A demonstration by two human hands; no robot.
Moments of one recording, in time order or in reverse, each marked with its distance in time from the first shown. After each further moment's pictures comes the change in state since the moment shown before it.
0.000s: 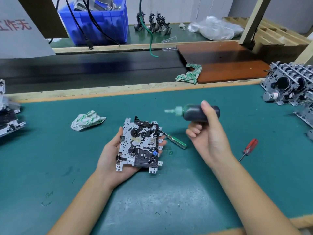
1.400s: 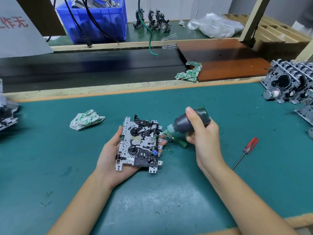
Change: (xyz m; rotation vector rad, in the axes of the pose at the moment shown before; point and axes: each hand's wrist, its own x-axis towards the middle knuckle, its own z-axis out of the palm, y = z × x) left_hand 0.000 0.000 0.002 0.024 0.028 0.002; right_hand -0.010 0.015 0.004 -0.473 0.115 -0.231
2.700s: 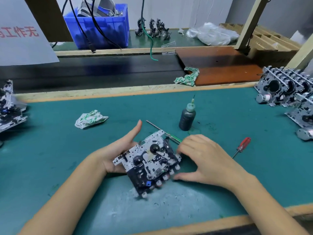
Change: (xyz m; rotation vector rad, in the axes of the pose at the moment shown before) left_hand 0.001 0.022 0.008 0.676 0.047 -0.413; right_hand -0.019 -0.012 -0.056 -1.447 -0.756 -0.888
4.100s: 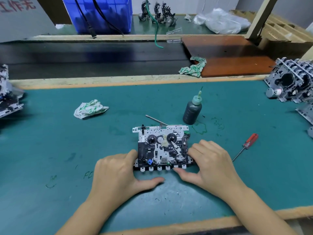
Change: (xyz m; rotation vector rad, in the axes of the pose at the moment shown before) left_hand -0.023 -0.070 0.036 1.491 1.101 0.830; right_hand -0.015 -0.014 0.034 -0.051 0.316 0.127
